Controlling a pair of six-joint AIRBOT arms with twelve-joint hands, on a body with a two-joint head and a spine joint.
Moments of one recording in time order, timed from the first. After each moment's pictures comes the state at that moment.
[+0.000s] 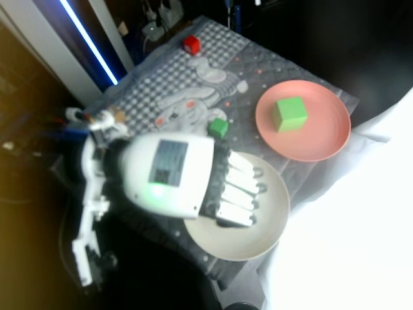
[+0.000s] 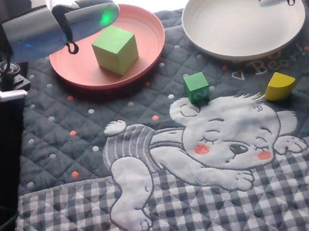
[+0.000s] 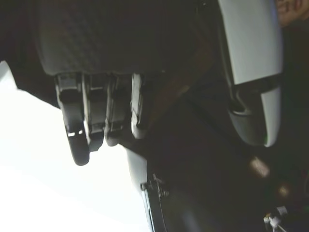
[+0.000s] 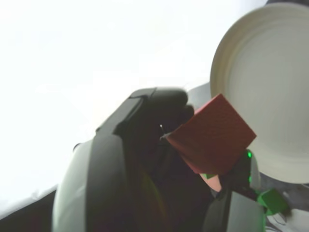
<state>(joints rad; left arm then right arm) 0.63 -0.90 1.00 -0.11 -1.15 0.40 -0.33 -1.17 1.54 2.98 -0.48 2.31</state>
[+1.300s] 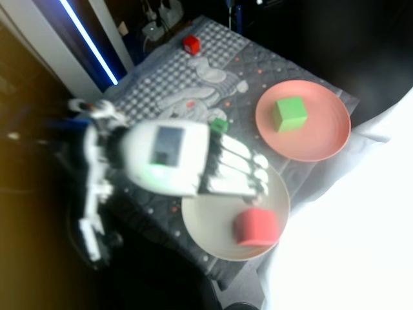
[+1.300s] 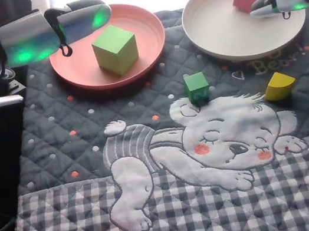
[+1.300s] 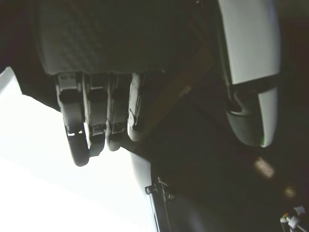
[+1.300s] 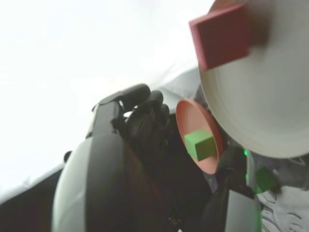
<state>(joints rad) 0.66 -0.90 1.00 -0.13 -1.17 0.40 -0.37 -1.07 1.37 2.98 -0.63 2.31</state>
